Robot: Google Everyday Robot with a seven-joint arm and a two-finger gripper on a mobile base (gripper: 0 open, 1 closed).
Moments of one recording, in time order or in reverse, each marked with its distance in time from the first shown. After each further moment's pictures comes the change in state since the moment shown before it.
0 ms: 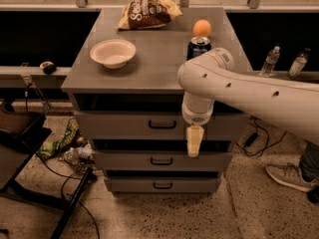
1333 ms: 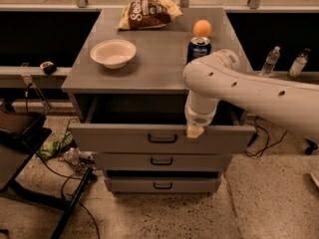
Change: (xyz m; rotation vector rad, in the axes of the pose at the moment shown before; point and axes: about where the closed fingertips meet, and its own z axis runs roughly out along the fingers) arm 0.001 0.007 0.005 -0.043 -0.039 0.064
